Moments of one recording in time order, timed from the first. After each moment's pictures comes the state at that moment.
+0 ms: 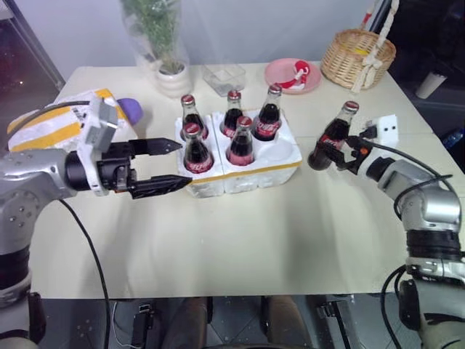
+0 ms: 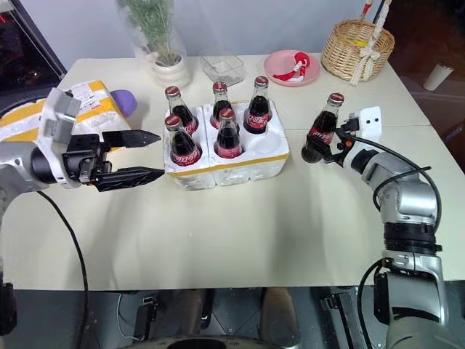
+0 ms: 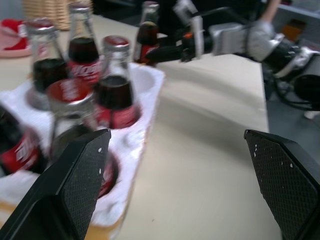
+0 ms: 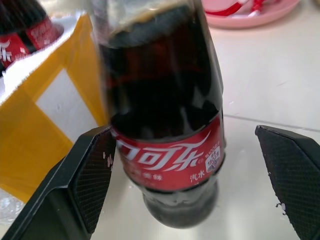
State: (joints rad) left arm -0.47 0.89 0.26 -0.37 -0.90 0.89 -1.06; right arm -0.57 -0.62 -0.21 0.27 0.44 0.55 0.57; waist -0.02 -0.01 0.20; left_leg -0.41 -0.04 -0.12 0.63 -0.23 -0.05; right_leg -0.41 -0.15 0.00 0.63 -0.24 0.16
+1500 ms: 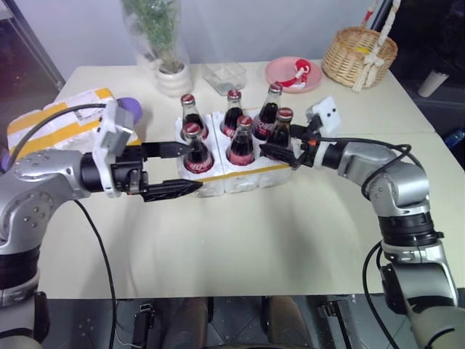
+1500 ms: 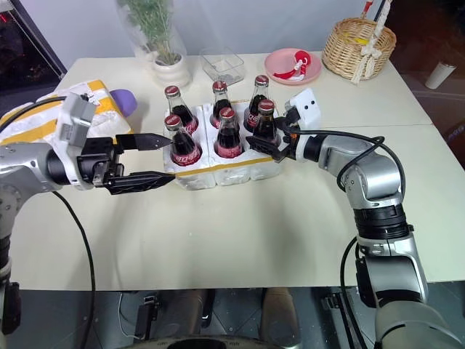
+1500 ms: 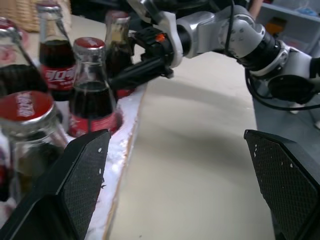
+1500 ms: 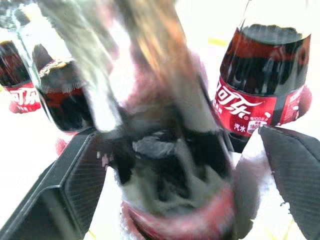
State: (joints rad) left arm -0.47 0.88 0.22 -0.38 -0.91 0.84 -1.03; right arm -0.70 -0.57 0.02 -0.01 0.50 0.76 0.66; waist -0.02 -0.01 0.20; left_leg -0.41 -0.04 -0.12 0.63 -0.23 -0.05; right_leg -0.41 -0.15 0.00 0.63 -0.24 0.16
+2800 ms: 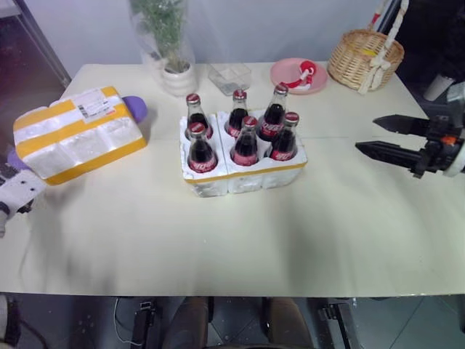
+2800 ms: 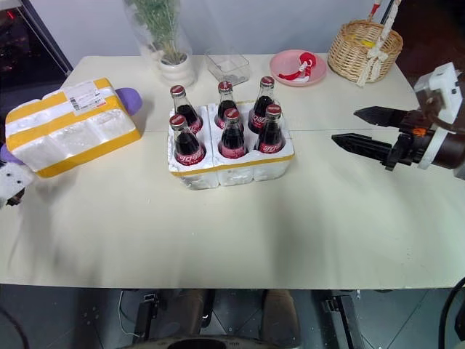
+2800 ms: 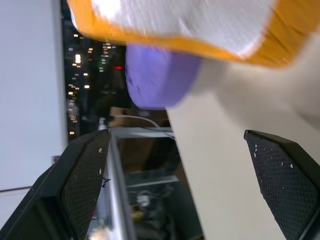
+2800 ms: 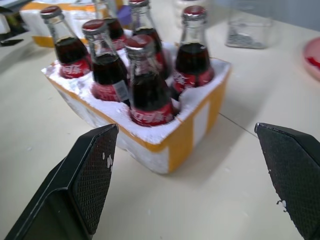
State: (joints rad) left arm -0.51 1.04 0.07 1.12 0.48 -0.34 -0.09; right arm -0.40 -1.08 -0.46 -0.16 0.76 0.89 1.01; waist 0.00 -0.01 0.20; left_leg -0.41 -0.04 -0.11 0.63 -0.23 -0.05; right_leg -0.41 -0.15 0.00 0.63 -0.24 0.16
